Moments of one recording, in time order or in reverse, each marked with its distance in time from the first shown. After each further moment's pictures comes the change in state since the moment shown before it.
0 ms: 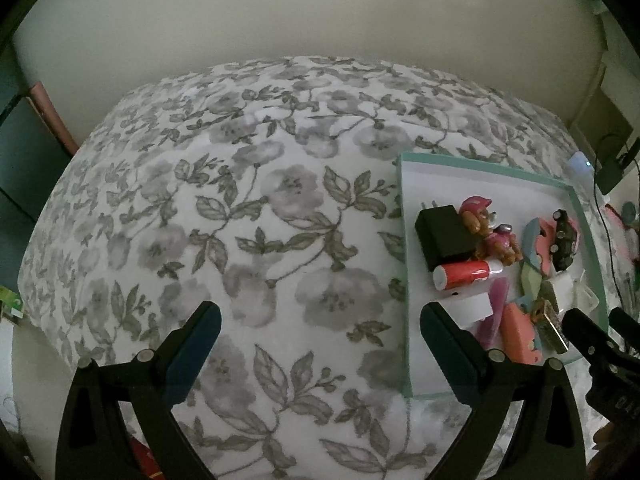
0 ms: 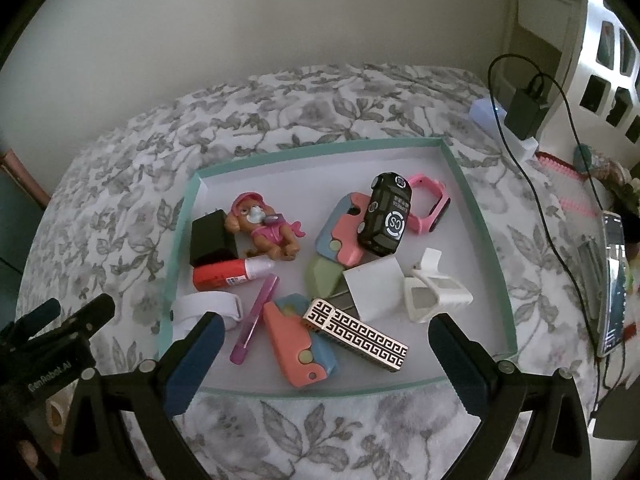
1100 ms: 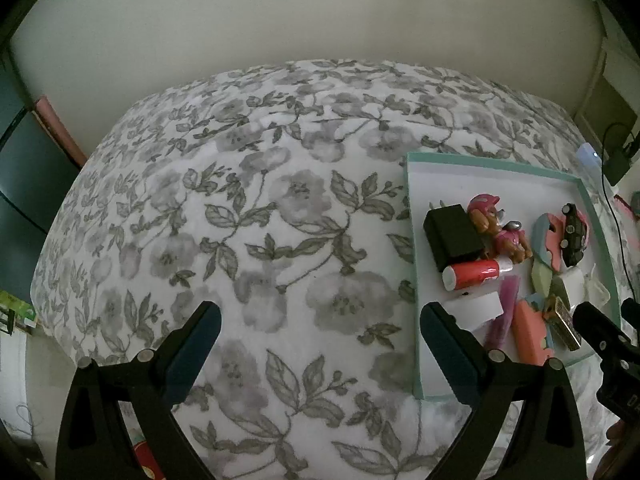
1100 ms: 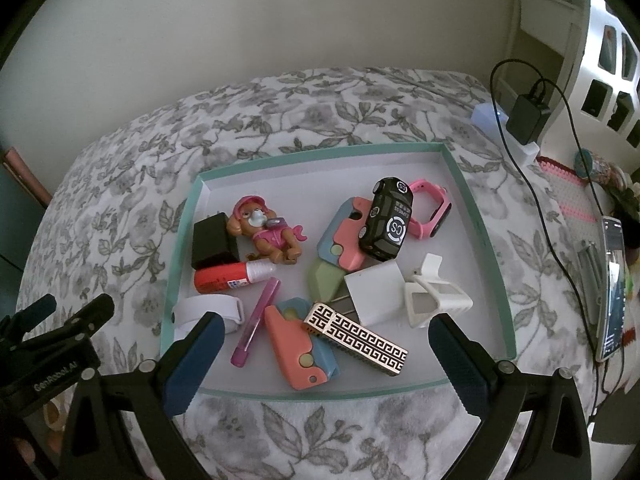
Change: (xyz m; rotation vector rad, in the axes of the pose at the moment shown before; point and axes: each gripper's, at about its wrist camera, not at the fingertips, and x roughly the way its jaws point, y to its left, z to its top) left arm -0.002 -0.003 0.001 0.033 -0.013 0.042; right arm -0.002 0.001 0.001 -0.006 -0.007 0.002
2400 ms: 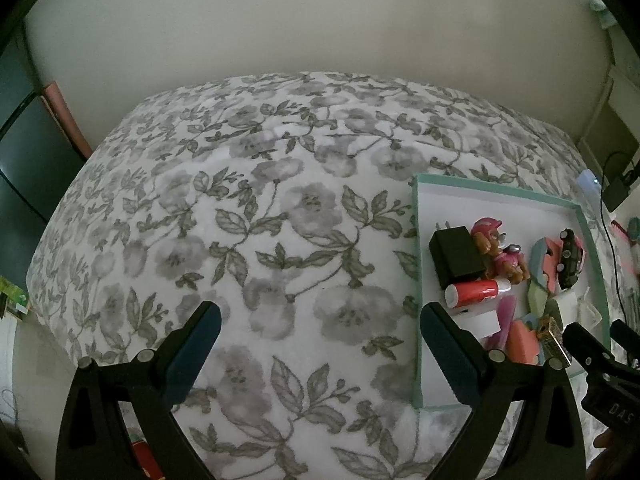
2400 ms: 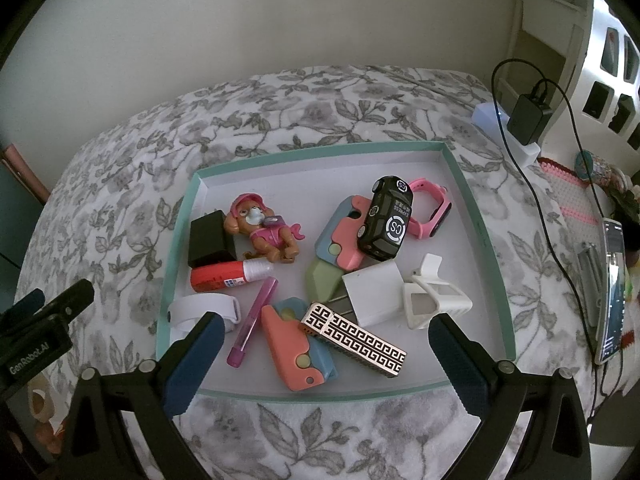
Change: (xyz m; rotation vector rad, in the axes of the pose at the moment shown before) left arm -0.008 0.008 0.004 -0.077 -0.035 0.001; right arm 0.002 0.000 0.001 -0.003 0.003 -0.002
